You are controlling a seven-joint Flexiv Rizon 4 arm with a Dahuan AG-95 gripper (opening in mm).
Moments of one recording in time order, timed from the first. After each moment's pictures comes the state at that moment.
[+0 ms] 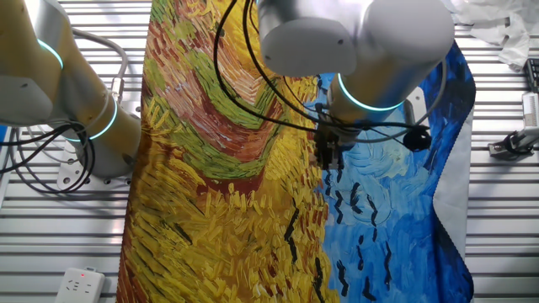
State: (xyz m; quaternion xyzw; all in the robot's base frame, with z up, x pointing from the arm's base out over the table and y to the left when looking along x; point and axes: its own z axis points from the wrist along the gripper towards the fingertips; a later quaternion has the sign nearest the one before) arm 0.464 -0.052 0.065 0.03 -1.00 -0.02 0.05
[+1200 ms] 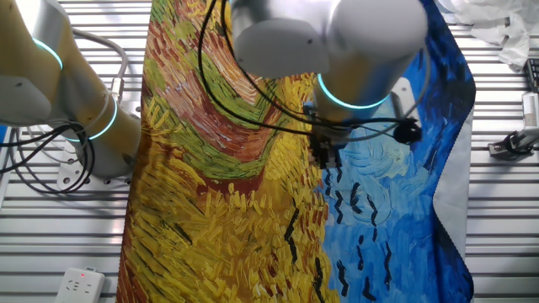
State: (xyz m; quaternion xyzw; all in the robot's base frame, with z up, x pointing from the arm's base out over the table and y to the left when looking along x) arm 0.465 -0.052 0.071 0.06 -1.00 -0.02 0.03
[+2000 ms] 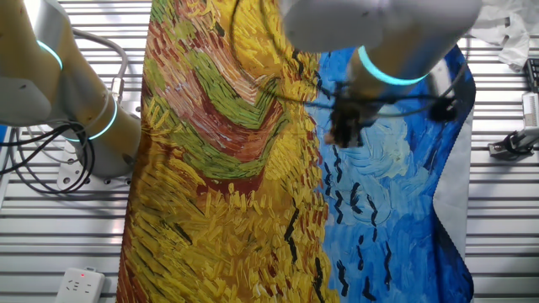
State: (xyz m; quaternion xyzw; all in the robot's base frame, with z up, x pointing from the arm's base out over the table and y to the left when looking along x) arm 0.507 -0.004 0.083 0.03 -1.00 -0.03 0.05
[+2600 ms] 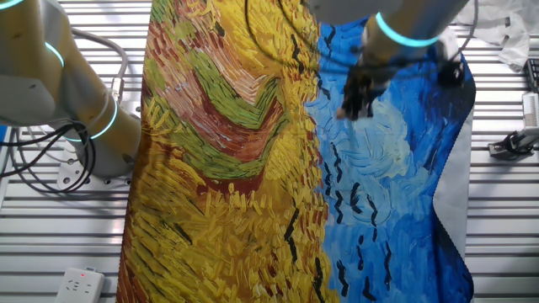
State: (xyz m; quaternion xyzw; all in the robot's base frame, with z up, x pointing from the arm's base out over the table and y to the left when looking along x) arm 0.539 0.081 0.083 -0.03 -1.00 -0.02 0.05
